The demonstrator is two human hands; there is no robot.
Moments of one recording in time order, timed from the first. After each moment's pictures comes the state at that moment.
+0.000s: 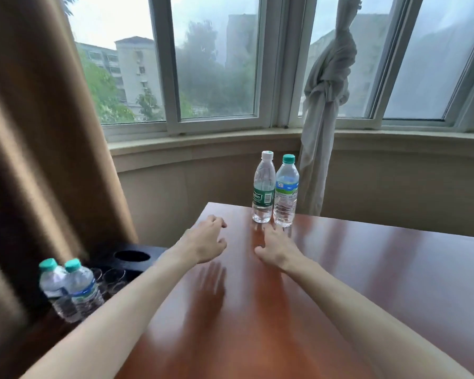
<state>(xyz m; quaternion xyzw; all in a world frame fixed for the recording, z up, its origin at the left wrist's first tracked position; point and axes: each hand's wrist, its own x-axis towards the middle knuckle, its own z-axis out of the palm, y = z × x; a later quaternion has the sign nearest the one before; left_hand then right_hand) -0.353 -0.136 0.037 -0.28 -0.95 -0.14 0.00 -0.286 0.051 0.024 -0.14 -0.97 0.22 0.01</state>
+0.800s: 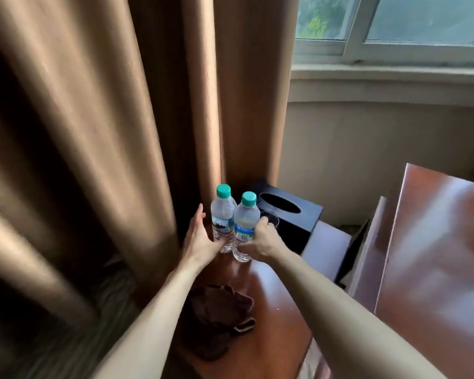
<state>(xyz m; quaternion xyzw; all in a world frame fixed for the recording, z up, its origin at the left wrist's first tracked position) -0.418 -0.531 -0.198 0.11 -0.88 -0.45 0.07 -0.436 -0.357 -0.149 -0.01 -0.94 0.30 -0.15</state>
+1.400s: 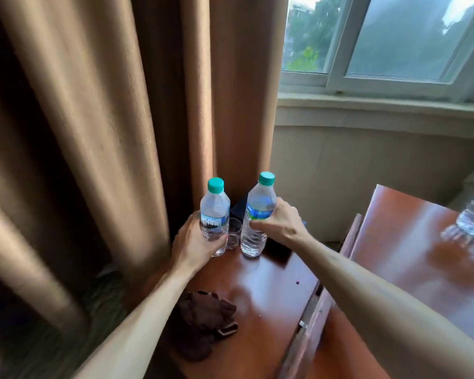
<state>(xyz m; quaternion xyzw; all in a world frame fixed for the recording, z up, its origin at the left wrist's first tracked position) -0.390 -0.504 -0.135 0.06 -0.88 -0.42 0.20 -0.446 -0.296 -0.072 0.03 -0.94 0.34 -0.01</state>
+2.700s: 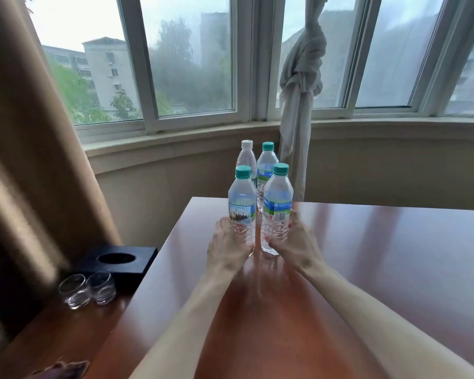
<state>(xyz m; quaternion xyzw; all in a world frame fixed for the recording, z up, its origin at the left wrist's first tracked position) -0.295 -0.070 -0.018 -0.20 -0.89 -0.41 0.08 -0.221 0.091 -0.005 -0.14 -0.88 0.38 0.24</state>
